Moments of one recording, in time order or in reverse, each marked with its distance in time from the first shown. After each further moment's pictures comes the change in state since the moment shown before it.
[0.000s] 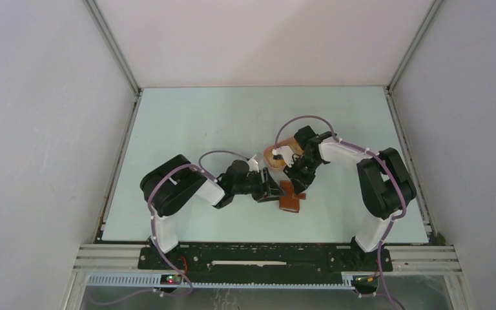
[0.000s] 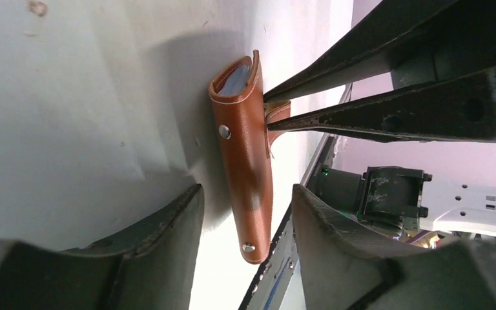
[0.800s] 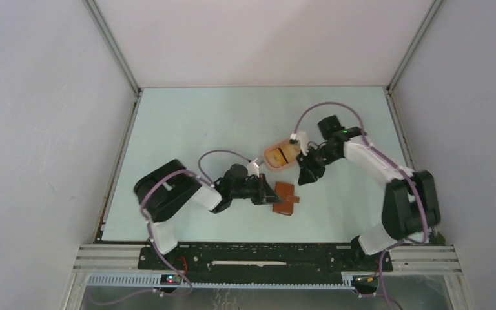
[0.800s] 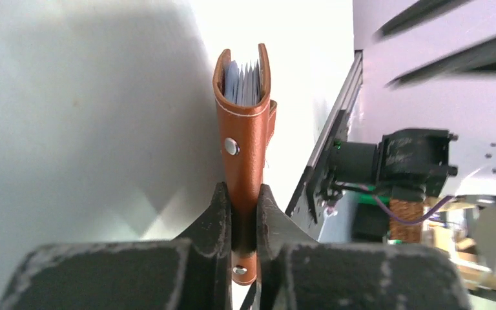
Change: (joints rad) left arm -0.041 -0.002 -0.024 0.062 0.014 0.055; right arm -0.120 -0.171 -0.007 -0.063 -0.210 -0.056
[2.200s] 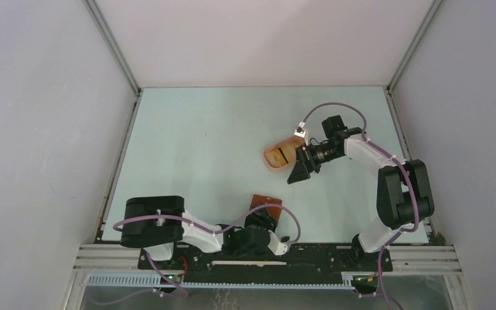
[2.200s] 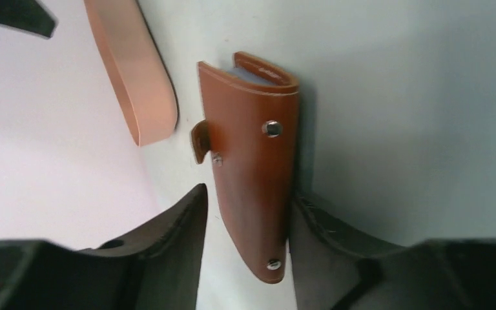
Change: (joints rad) left arm -0.676 -0.224 -0.131 -0.372 -1.179 1.988; right arm -0.116 0.023 -0.025 0.126 -0.383 0.253
